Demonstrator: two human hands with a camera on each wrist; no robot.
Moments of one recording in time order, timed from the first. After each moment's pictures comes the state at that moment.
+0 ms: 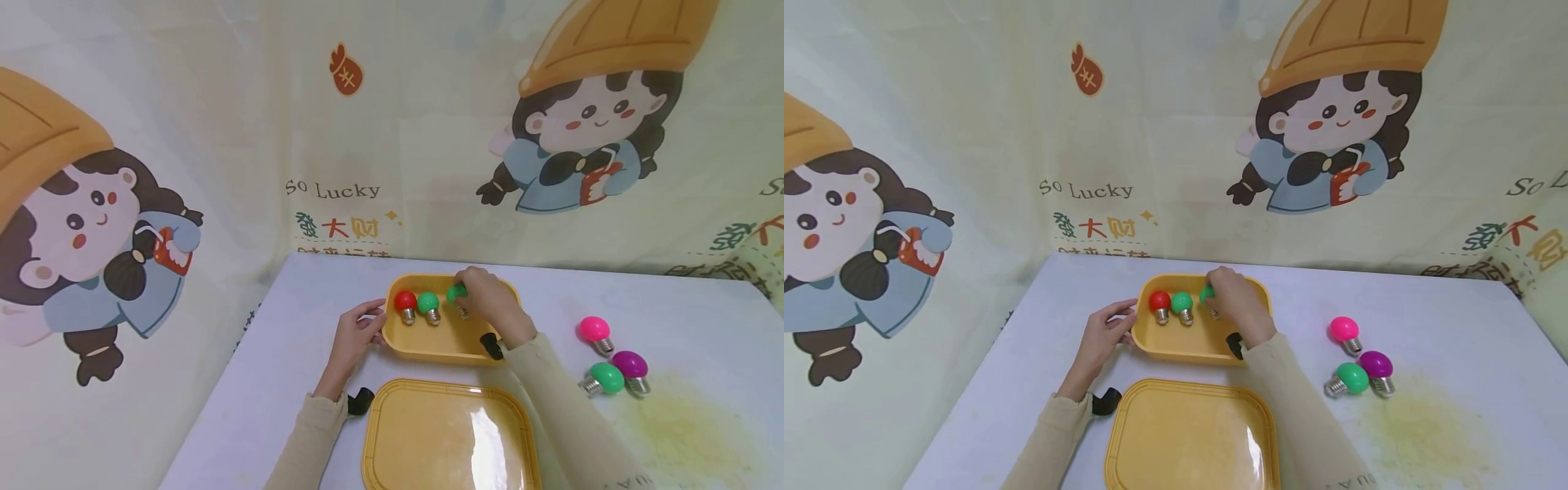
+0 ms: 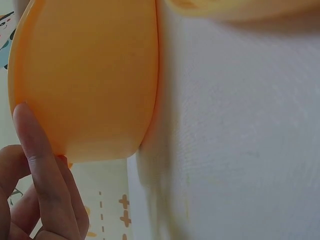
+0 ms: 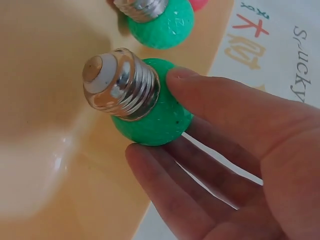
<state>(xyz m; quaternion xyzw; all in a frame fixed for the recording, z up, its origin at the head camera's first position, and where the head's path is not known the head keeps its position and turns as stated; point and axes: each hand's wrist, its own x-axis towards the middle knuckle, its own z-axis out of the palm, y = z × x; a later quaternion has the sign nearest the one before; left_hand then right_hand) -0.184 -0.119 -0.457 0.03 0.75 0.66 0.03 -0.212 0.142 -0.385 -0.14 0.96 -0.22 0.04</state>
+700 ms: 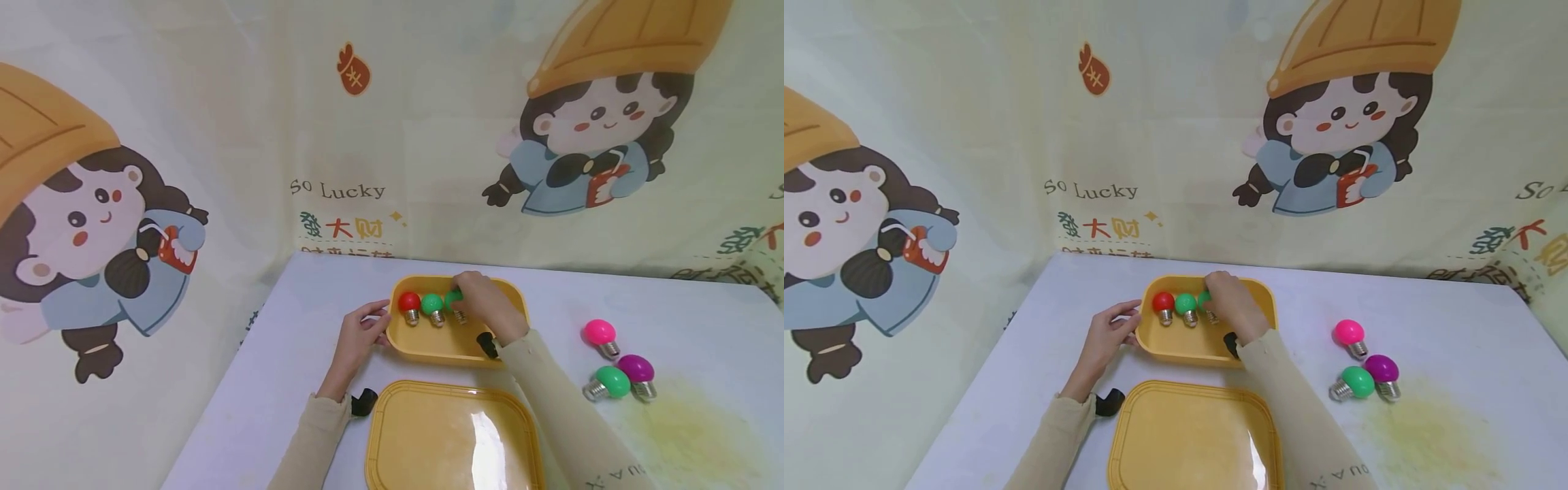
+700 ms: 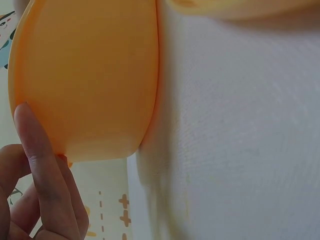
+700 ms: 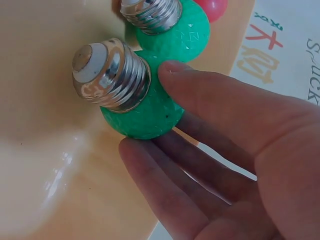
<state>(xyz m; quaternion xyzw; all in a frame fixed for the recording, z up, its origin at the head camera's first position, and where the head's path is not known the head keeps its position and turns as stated) -0.183 -0.120 -0.458 0.04 0.75 0.66 0.04 -0.219 0.129 -0.396 -0.15 0.96 -0.21 0.06</state>
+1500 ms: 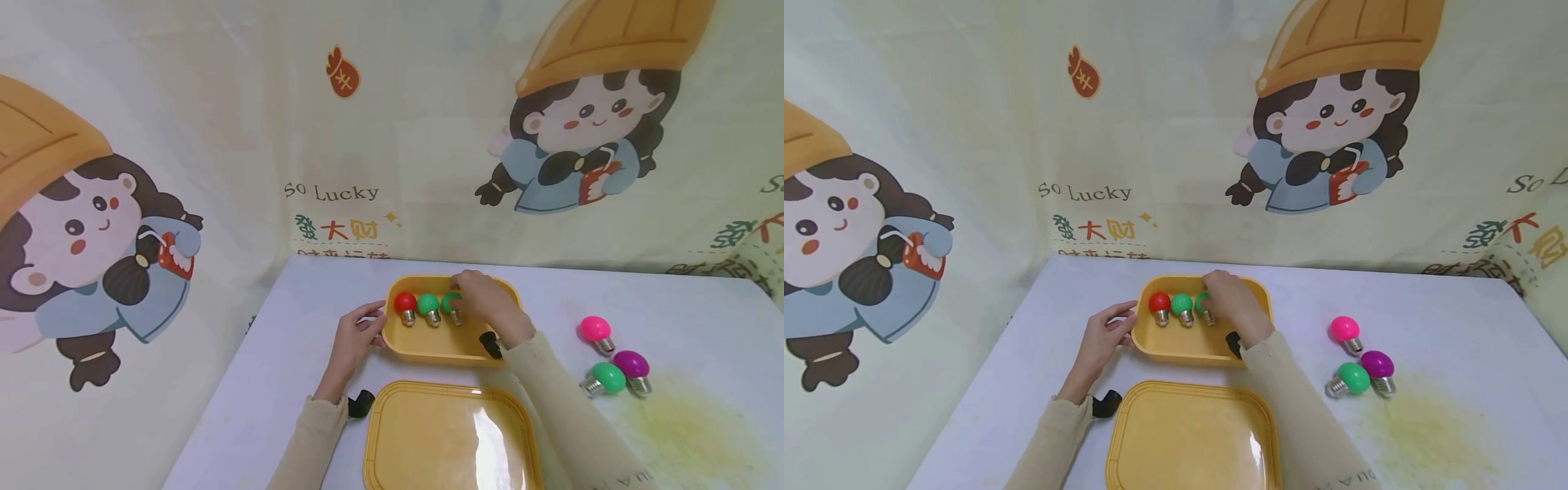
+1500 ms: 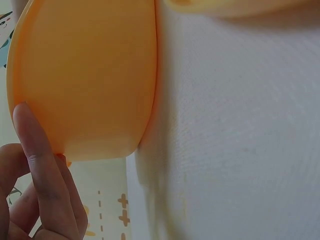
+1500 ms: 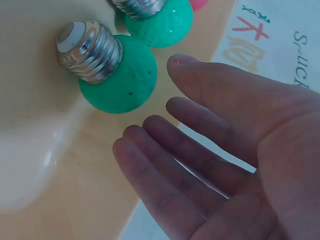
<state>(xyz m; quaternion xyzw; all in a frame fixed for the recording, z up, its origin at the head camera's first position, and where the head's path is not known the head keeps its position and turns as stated) -0.183 -0.119 -0.458 0.03 0.75 0.66 0.04 -0.212 0.141 -0.387 -0.17 0.96 -0.20 0.05</state>
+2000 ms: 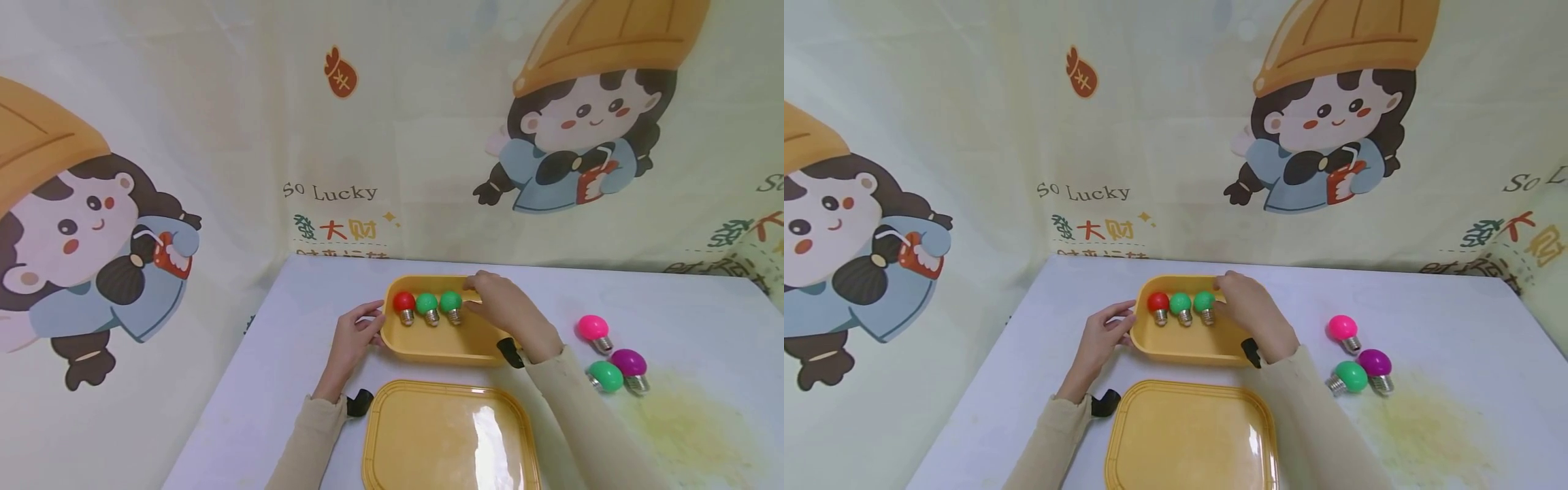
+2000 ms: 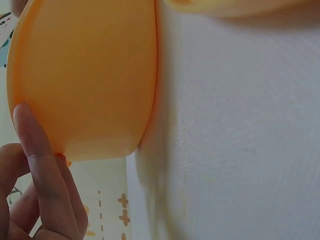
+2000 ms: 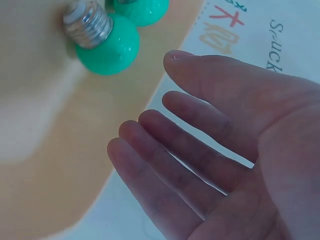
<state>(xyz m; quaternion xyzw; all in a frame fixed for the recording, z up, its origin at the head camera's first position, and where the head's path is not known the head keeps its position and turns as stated) -0.182 -0.118 -0.455 0.02 0.75 0.66 0.04 -0.184 0.162 -0.373 -0.18 0.97 -0.18 0.01</state>
